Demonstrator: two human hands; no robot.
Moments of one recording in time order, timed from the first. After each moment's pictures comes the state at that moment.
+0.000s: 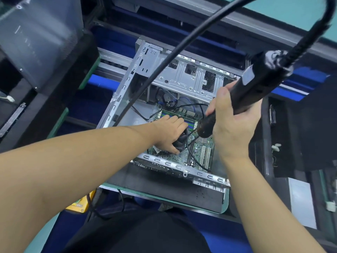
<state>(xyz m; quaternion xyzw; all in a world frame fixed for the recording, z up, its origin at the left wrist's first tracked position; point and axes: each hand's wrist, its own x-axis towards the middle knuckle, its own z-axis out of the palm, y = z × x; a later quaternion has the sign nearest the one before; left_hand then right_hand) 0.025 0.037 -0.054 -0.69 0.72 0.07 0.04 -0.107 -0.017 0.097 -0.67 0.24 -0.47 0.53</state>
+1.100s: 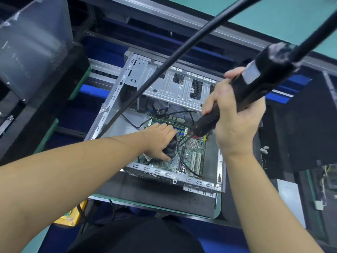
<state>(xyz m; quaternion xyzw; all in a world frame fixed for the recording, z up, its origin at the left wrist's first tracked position) 0.026 0.037 -0.052 -0.69 0.71 0.09 0.01 -0.110 -0.044 0.126 -0.67 0.12 -0.47 0.56</state>
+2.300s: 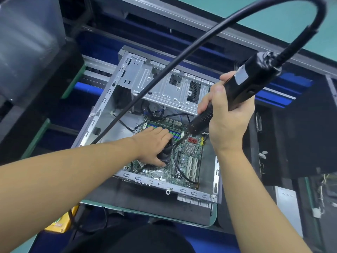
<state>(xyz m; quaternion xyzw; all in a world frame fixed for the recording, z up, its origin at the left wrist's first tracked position) 0.026 0.037 -0.050 -0.70 0.71 0.09 0.01 -0.092 -0.070 0.107 -0.68 0.17 -0.47 0.54</state>
